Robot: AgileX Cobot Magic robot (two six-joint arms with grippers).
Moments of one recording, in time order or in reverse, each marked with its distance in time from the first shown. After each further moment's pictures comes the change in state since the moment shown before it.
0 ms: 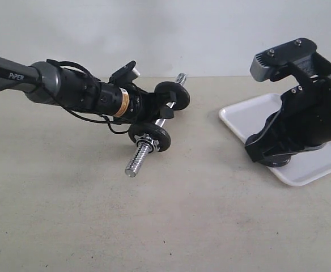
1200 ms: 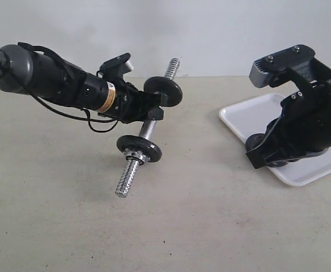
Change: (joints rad) left arm 0.012 -0.180 0.157 0.190 0.016 0.000; right arm 0.000 0.003 0.000 -0.002 0.045 0.003
